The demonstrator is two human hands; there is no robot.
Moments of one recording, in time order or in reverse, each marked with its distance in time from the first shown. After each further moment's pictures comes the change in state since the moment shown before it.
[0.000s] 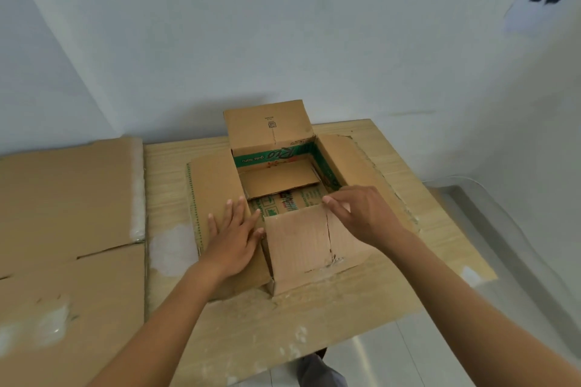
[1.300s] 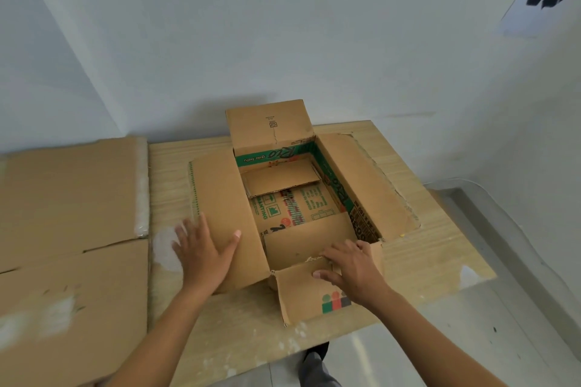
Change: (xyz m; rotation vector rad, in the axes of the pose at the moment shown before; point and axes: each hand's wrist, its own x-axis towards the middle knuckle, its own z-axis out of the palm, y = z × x) left_hand -0.029 -0.023 0.027 -0.349 0.380 -0.402; right_hand -0.072 -0.003 0.071 -0.036 -0.287 0.044
